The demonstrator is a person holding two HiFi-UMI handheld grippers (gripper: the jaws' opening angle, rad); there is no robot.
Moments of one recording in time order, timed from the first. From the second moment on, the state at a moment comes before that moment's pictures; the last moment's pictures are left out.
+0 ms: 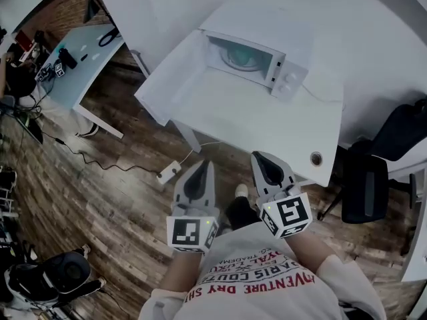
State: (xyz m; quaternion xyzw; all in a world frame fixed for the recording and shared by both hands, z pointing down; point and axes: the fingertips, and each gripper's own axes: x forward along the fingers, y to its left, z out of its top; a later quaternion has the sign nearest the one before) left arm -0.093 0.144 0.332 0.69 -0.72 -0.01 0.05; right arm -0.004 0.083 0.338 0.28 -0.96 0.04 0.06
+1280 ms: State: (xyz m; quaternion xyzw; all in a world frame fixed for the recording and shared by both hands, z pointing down) left arm -0.163 -0.215 0.367 0.83 -0.56 0.02 0.08; right arm -0.058 -0.230 0.363 0.48 -0.87 0.08 0.06
